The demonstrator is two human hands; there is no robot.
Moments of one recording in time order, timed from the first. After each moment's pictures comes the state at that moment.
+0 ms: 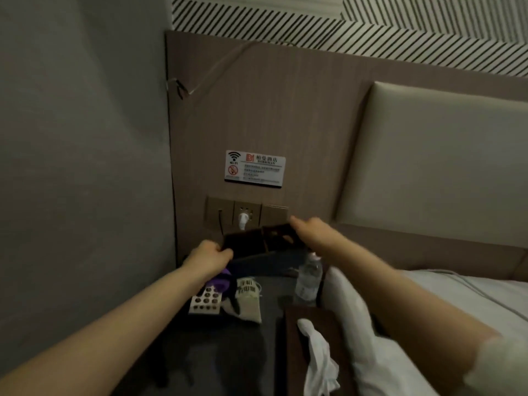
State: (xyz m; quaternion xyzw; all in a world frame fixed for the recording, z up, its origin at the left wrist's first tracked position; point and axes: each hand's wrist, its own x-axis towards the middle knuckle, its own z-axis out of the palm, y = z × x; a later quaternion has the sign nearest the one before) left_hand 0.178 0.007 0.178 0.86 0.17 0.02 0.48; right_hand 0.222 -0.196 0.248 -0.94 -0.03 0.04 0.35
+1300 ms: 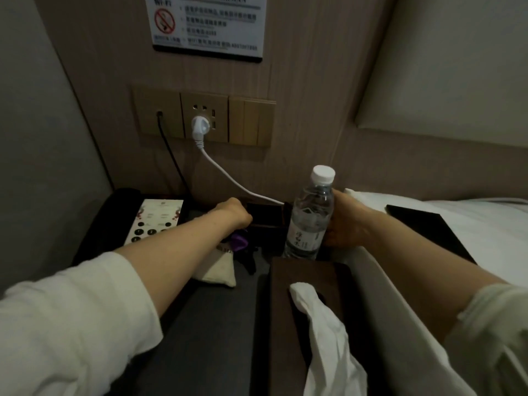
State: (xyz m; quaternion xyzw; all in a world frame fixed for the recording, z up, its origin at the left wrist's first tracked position) left_hand 0.410 -0.076 -0.013 0.93 0.15 -0.12 0.32; right_hand 0.417 -0.303 0.013 -0.67 0.19 0.29 0.66
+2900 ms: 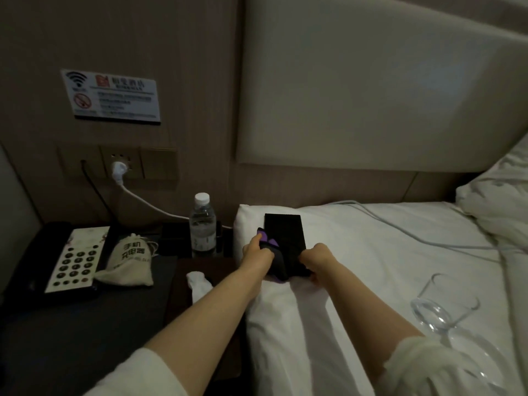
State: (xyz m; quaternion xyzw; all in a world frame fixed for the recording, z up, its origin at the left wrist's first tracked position) left_hand 0.227 -0.319 0.073 0.70 0.09 -0.15 0.69; right_hand 0.252 -0.458 0.054 -0.85 0.28 0.06 0.44
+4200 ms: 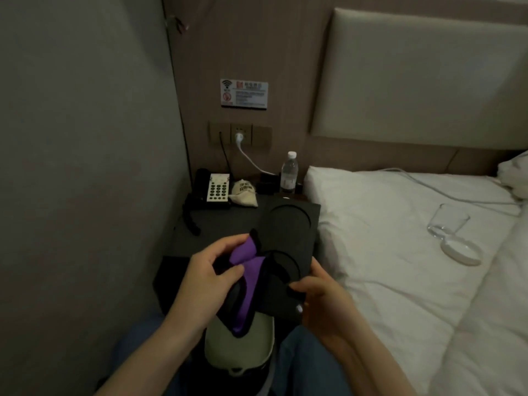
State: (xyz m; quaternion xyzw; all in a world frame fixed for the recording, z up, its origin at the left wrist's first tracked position) left_hand -0.221 -0.084 0.169 0.76 0.02 0.08 0.65; right_hand -0.192 -0.267 0.135 -0.47 0.01 0.24 0.85
